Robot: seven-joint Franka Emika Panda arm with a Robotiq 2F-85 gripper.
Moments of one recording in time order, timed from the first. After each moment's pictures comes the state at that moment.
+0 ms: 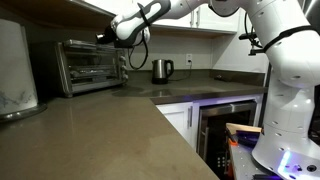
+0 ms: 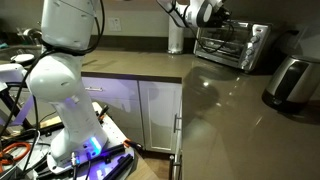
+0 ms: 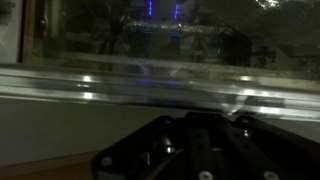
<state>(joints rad) -0.26 0.47 0.17 -1.59 -0.16 3.21 0.01</state>
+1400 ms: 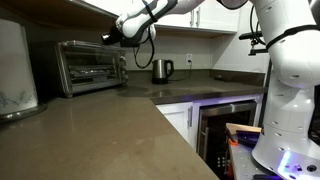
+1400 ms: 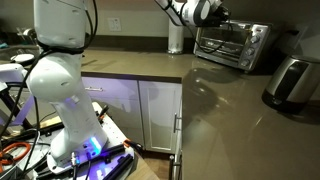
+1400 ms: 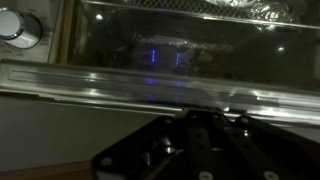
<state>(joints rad) -0.26 0.36 0.14 -1.72 -0.16 3.18 0.01</state>
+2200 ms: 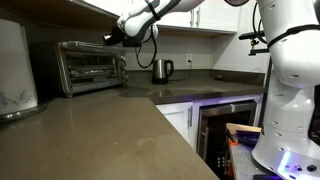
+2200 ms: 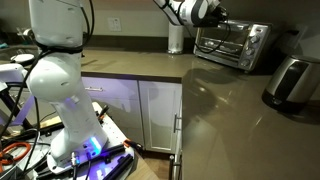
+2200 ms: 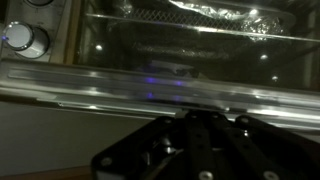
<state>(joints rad) -0.26 0.32 0.14 -1.78 -0.16 3.16 0.01</state>
